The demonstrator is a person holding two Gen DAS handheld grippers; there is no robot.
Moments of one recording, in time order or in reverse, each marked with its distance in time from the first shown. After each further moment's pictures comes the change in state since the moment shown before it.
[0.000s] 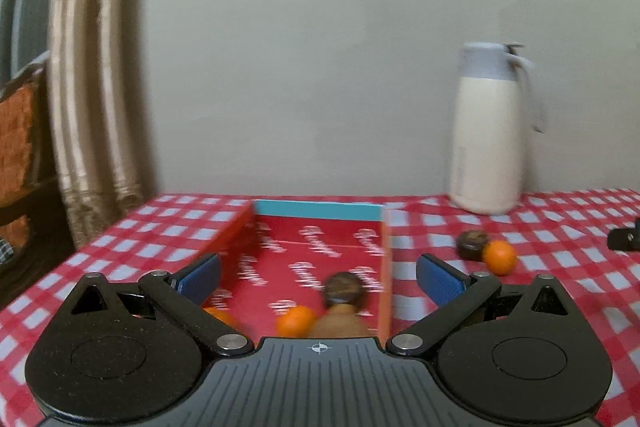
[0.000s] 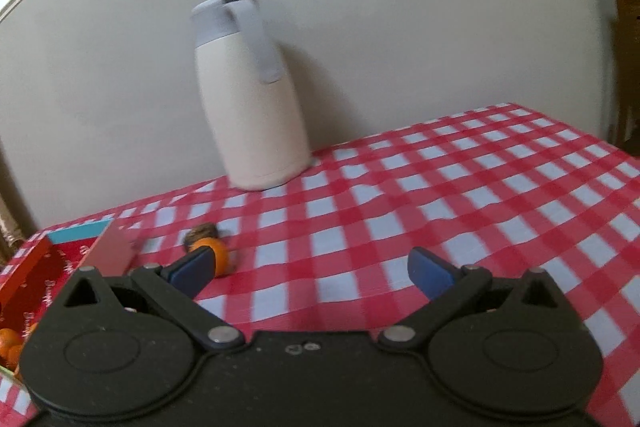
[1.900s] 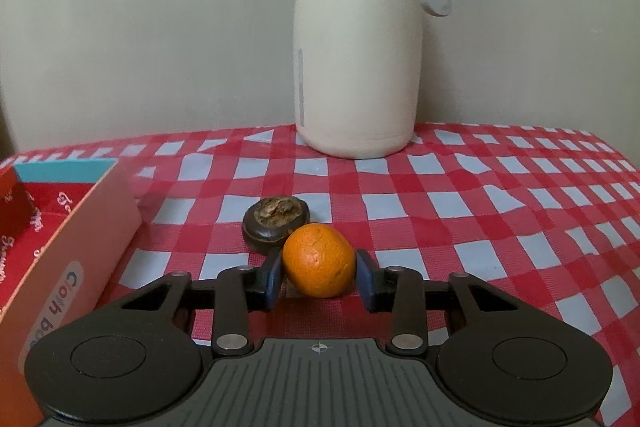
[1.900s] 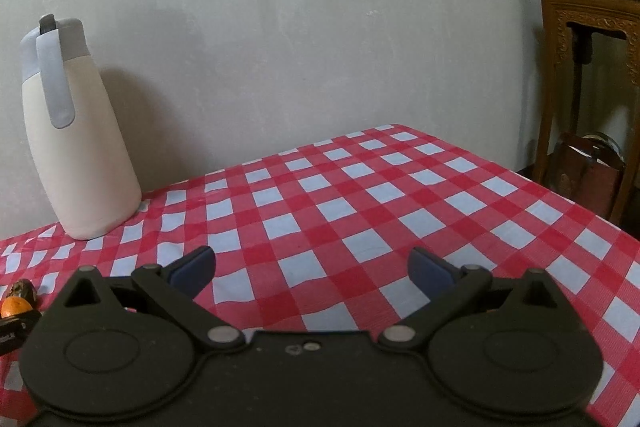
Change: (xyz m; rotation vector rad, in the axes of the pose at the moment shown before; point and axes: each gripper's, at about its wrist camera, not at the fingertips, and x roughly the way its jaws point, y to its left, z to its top) left arm 0.137 -0.185 -0.002 0.044 0.246 -0.188; right arm 0.058 -0.116 0.036 0.022 -0.043 -0.230
